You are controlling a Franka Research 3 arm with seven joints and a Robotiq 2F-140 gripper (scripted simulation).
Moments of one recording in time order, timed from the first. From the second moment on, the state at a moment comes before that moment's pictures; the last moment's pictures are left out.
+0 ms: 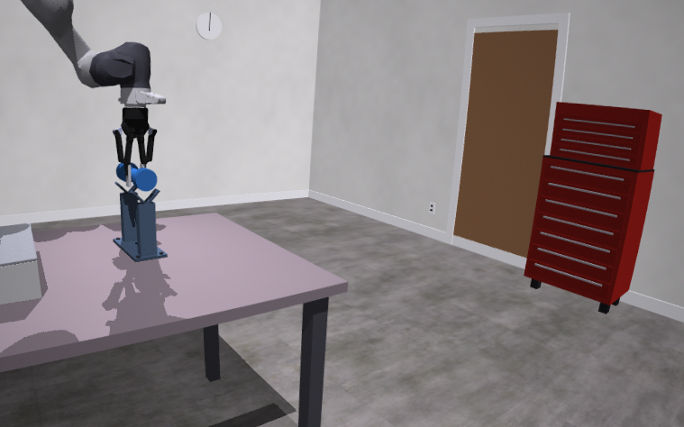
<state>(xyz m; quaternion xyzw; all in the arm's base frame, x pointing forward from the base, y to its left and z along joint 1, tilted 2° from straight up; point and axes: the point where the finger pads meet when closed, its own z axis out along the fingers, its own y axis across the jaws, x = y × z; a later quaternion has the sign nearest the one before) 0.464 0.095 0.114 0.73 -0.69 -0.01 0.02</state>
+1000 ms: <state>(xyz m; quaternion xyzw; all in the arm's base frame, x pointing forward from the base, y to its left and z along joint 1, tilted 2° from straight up) 0.468 0.096 0.182 0.73 -0.69 -0.01 0.02</state>
